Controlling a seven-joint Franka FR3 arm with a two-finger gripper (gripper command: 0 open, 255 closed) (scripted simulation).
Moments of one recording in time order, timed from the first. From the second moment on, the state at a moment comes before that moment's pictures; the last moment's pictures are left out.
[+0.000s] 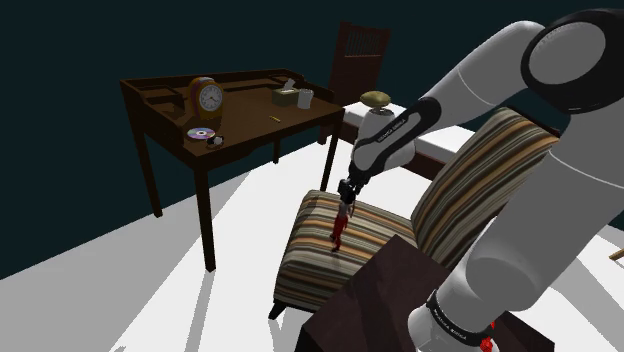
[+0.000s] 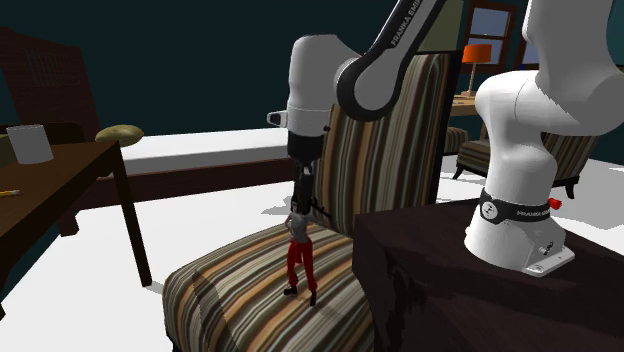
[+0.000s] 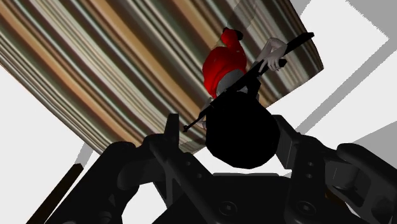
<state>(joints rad) -0.04 -0.02 -0.29 -2.62 -0.13 2.71 -0.10</state>
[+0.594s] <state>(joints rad) -0.05 -0.13 -0.29 -2.59 -0.16 2.57 -0.09</state>
